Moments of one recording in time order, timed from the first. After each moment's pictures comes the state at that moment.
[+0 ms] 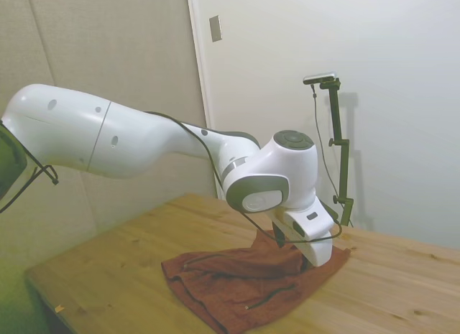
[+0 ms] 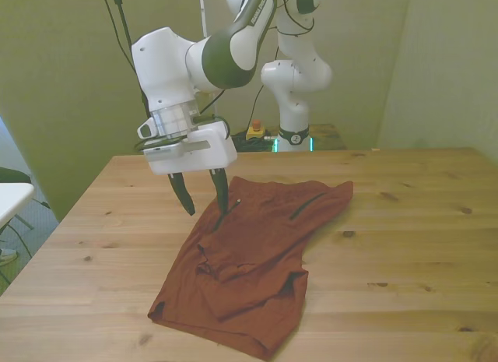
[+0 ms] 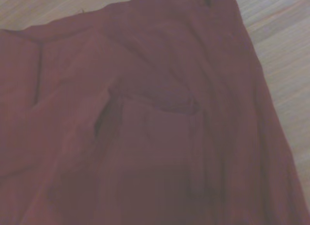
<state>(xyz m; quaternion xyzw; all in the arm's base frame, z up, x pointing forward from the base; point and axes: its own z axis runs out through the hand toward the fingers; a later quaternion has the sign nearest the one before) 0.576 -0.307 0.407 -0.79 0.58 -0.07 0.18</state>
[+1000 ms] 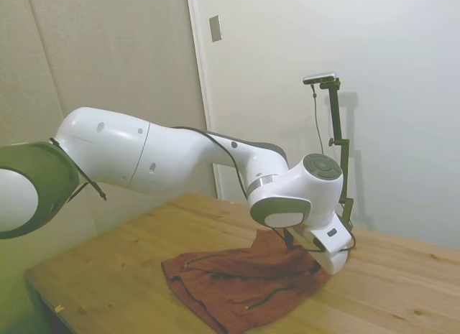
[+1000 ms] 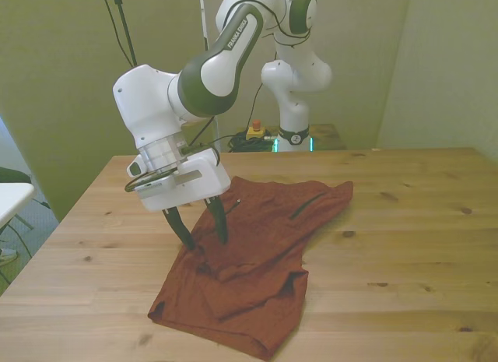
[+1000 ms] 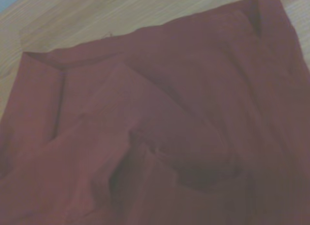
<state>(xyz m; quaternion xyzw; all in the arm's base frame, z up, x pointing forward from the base) 0.619 -0.323 0.369 -0.80 0.54 -0.07 0.24</state>
